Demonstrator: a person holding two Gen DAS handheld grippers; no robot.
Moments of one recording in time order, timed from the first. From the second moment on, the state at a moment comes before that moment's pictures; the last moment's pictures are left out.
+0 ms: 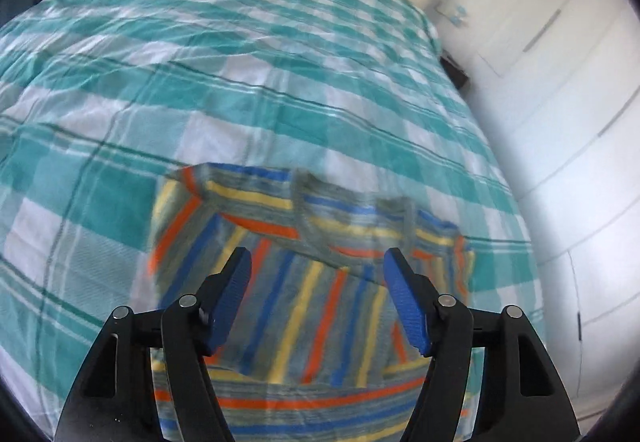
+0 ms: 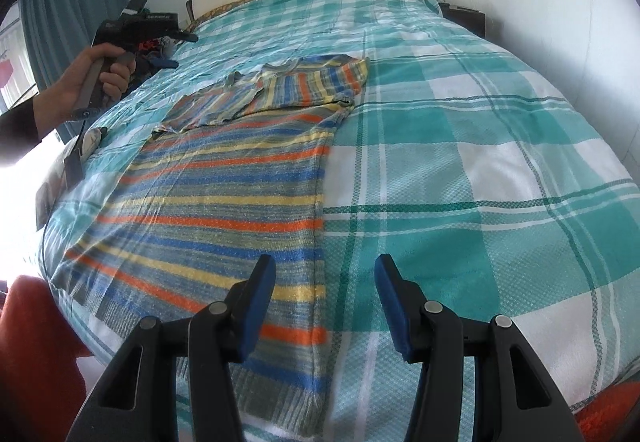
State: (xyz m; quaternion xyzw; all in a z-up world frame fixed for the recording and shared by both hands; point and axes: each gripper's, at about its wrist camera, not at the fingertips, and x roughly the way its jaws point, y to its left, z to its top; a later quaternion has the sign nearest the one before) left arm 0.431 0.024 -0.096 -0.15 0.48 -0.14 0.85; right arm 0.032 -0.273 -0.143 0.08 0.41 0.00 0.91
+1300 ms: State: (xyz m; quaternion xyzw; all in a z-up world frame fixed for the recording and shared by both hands) left arm 0.344 0.022 -0.186 0.02 0.49 -0.11 0.87; right arm 0.154 -0.257 -0.057 0.11 0.42 0.14 0.89
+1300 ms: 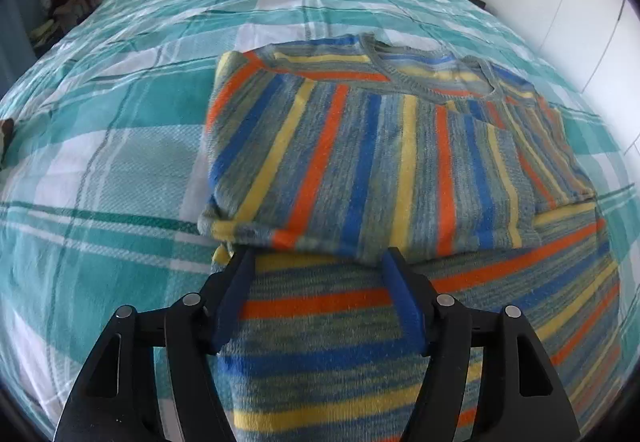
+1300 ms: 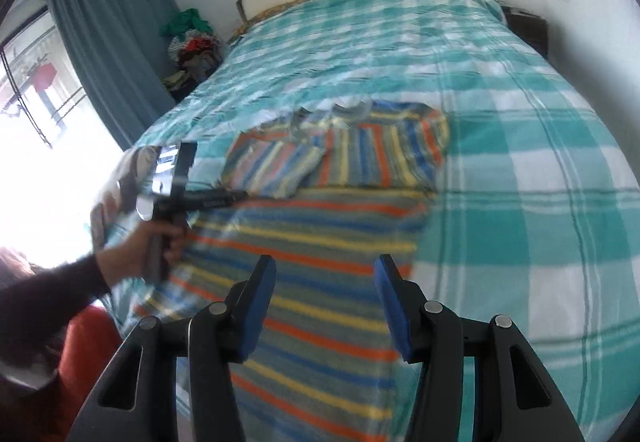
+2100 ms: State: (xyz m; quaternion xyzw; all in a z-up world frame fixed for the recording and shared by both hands) left arm 0.201 0.141 -0.177 -0.07 0.39 -0.04 0.92; right arm 0.424 -0.187 -0.173 0.19 0.49 0.10 0.84
